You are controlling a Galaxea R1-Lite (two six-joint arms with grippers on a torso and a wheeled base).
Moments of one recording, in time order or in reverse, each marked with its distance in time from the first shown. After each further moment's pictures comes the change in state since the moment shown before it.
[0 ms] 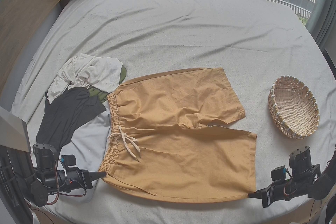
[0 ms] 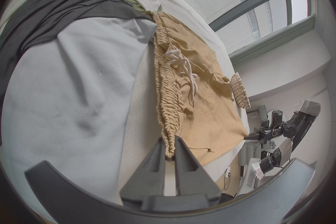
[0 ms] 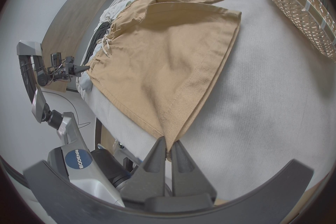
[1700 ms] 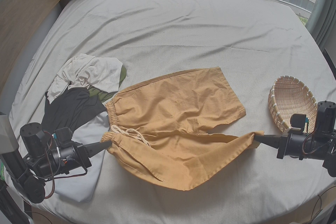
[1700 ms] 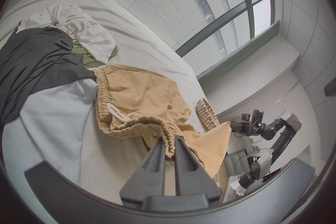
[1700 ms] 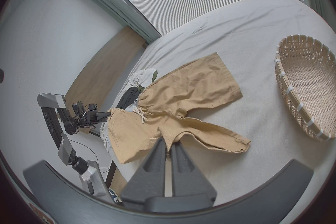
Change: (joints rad) left arm -0.111 -0.230 -0.115 -0.144 -0.046 -0.245; right arm -0.093 -0.282 -0.326 0.038 0.187 0.177
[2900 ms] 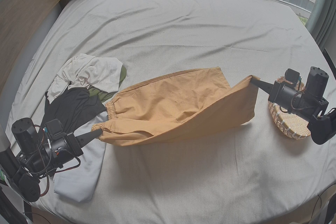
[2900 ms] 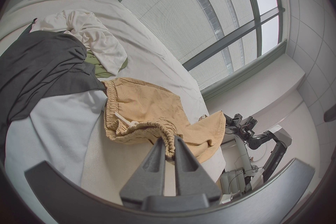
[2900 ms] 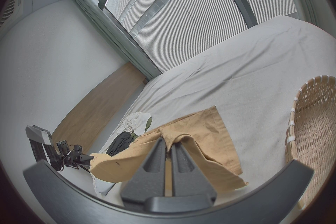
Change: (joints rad) left arm 0.036 -0.058 -0.002 0.002 0.066 -0.135; right arm -0.086 0.272 -0.373 -0.271 -0.007 0.155
